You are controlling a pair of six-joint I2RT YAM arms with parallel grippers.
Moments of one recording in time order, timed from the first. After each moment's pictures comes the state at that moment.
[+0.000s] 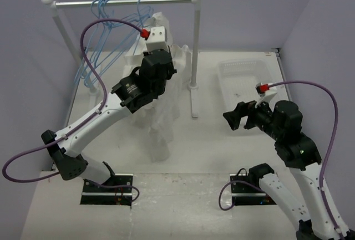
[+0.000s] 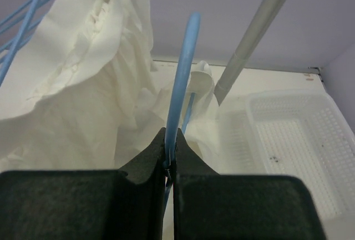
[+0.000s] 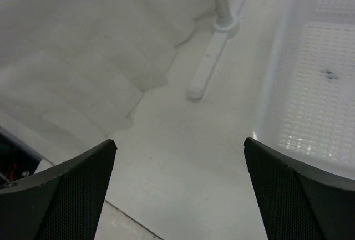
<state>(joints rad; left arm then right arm) -0.87 1.47 1.67 -0.43 -0.80 -0.38 0.26 0.62 0.98 -0.71 -0.22 0.23</state>
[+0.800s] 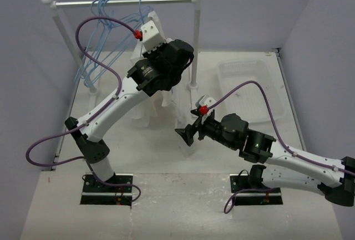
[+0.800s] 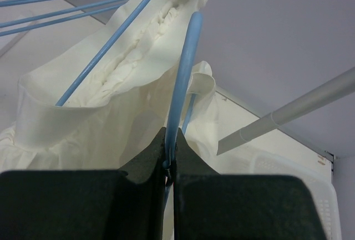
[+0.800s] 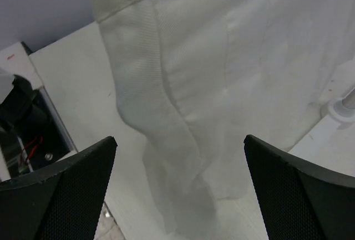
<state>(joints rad) -0.89 1.74 2.07 -0.92 -1.14 -0.96 1.14 0.89 0.82 -0.14 0.18 0.11</state>
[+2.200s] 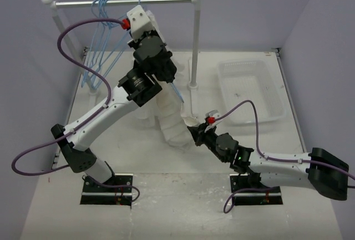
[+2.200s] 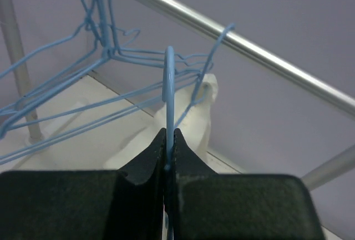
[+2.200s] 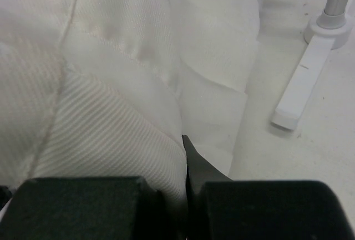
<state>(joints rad) -0.90 1.59 1.84 -0.04 -1.37 -0.13 1.15 1.03 0.28 0.61 0.48 0.33</state>
